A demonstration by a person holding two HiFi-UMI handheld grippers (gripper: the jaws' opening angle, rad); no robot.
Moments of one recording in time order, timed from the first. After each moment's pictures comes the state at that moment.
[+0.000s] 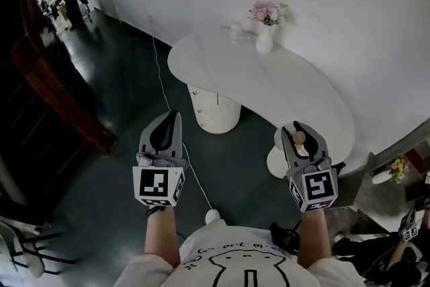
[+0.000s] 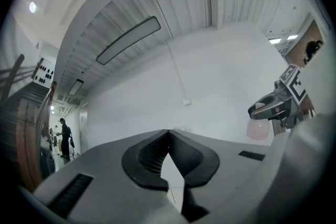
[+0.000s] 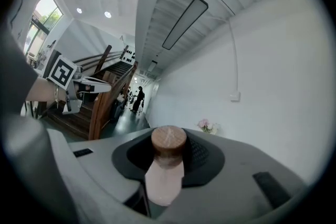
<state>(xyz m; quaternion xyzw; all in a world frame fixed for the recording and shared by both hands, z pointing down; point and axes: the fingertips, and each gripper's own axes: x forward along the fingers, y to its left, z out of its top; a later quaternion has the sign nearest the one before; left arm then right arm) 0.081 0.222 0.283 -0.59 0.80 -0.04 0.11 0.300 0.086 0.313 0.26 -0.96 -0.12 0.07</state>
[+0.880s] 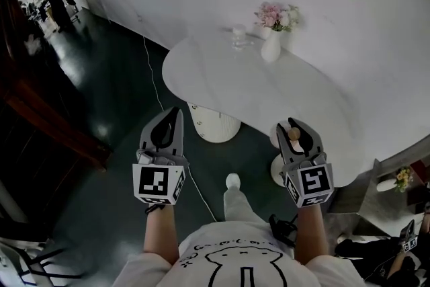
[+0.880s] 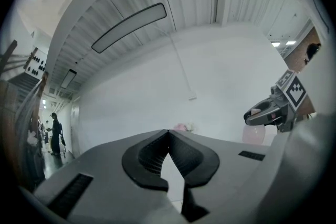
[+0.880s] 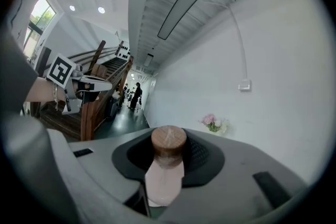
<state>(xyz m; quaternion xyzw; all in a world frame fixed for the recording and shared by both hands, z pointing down) -0.036 0.105 0.309 -0.61 0.78 -0.03 0.10 0.172 -0.020 0.348 0.27 -0.95 -0.10 0.09</state>
